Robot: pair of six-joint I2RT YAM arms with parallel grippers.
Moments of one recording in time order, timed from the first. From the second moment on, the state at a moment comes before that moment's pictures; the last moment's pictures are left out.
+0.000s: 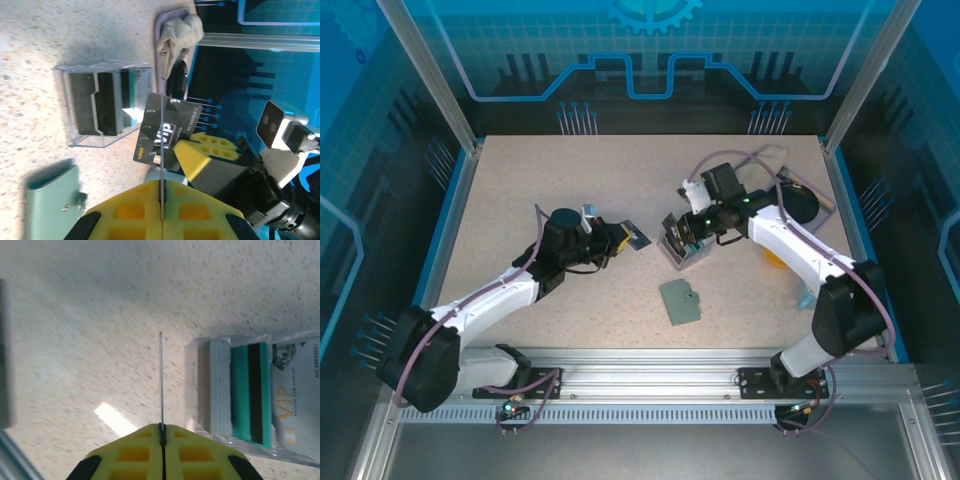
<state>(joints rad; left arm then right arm) -0.48 1.22 0.66 0.14 0.37 -1.41 0.46 1.57 1.25 -0.71 -0.29 0.06</state>
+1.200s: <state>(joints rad) -0.49 1.36 0.71 0.24 0.53 -1.24 0.35 1.46 1.20 -0.68 -0.37 0.17</state>
